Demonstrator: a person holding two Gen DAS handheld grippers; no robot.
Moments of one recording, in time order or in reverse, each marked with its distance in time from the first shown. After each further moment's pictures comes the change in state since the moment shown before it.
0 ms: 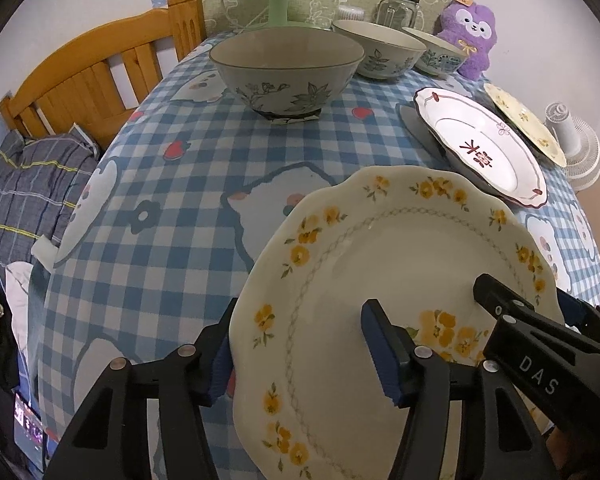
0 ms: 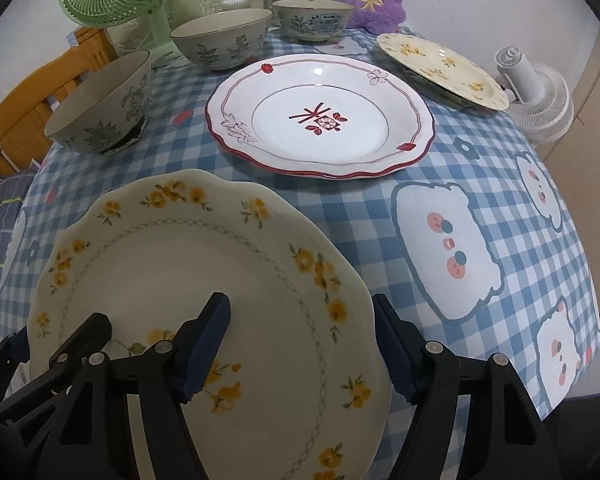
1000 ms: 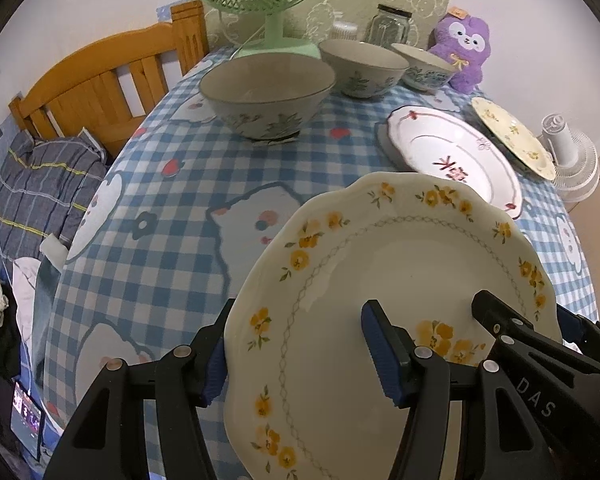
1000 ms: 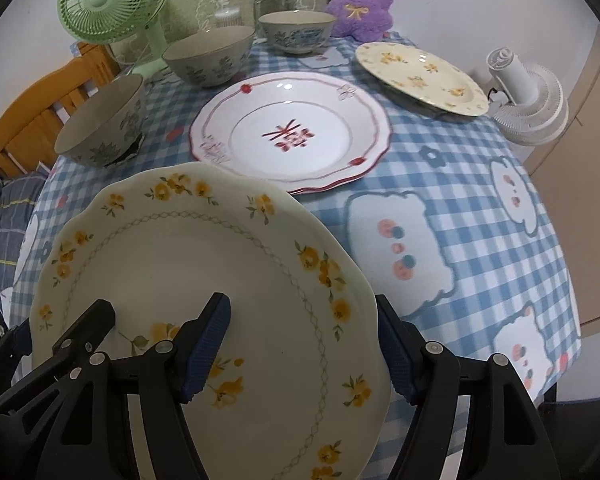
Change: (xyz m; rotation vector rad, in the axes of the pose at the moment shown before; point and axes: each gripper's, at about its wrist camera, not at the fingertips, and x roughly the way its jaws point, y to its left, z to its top) left arm -0.027 -0.031 0.004 -0.030 -0.036 0.022; right arm -0.033 -0.036 0.005 -0.005 0.000 0.022
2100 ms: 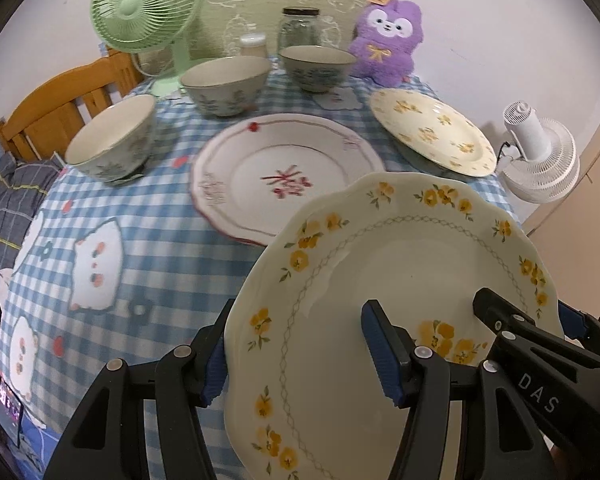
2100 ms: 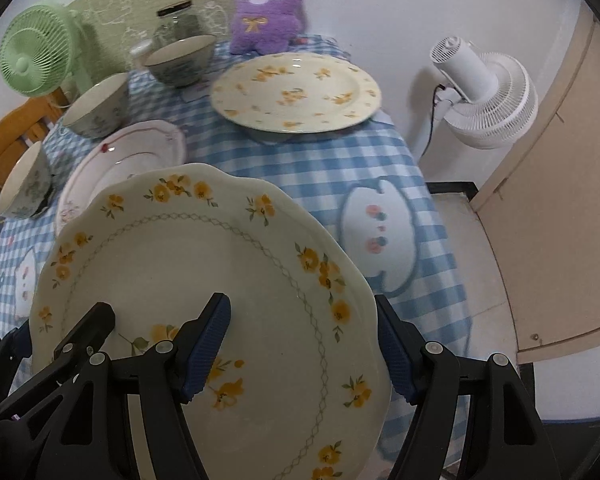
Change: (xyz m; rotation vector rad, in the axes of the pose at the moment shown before) left arm 0.009 -0.176 0.020 0.017 -0.023 -0.015; right arm 0.006 -0.178 0.042 0.017 -0.008 -0.030
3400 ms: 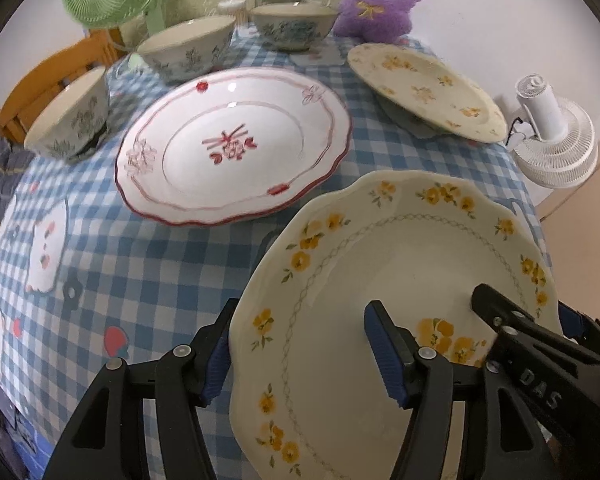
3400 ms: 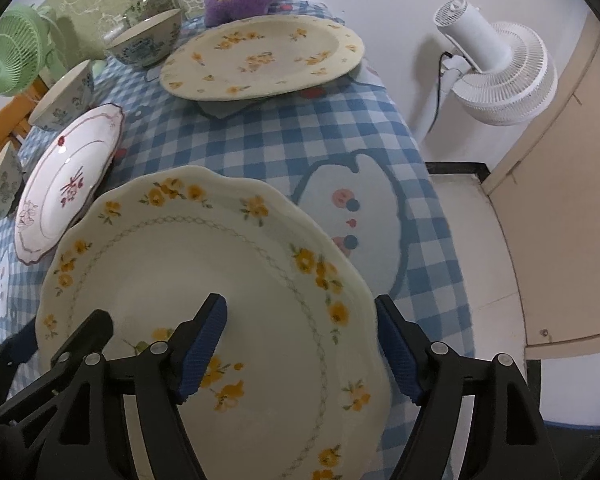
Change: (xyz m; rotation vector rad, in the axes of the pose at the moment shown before) left arm 0.044 -0.047 0.005 -0.019 0.096 0.038; right arm 0.053 -0.041 0.013 0.011 0.079 0.038
